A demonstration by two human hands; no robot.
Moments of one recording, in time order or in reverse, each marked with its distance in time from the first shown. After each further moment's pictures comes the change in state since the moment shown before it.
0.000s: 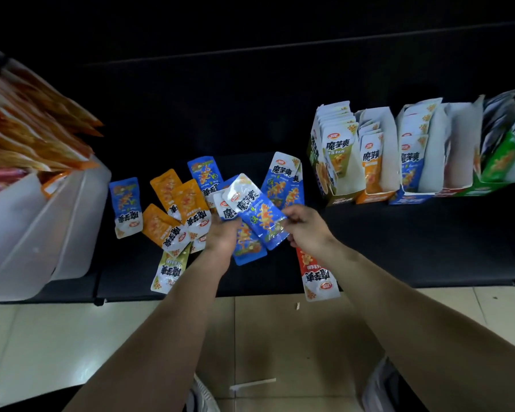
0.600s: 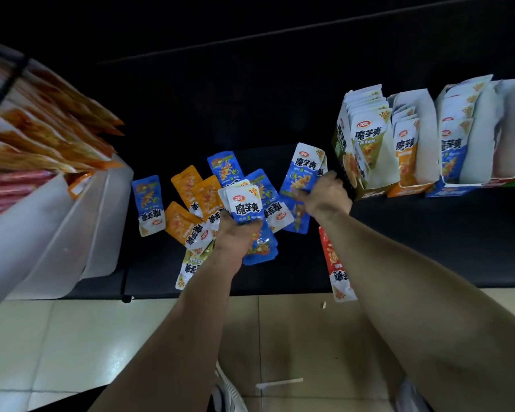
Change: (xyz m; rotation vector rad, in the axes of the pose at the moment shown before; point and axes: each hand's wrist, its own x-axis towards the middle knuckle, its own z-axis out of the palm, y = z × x) left_hand 0.015 -0.004 -0.023 0.125 0.035 0.053; right_hand 0.076 -0.016 0.016 -0.637 0.391 0.126
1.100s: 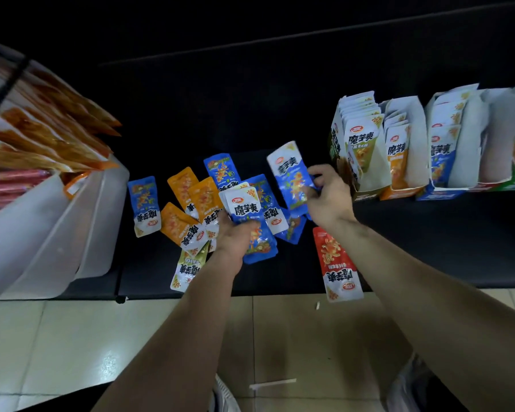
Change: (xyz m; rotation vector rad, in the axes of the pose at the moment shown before) left_hand -0.004 -0.001 0.008 -0.129 -0.034 -0.048; right_hand -0.034 0.013 -0.036 0.498 0.007 -0.282
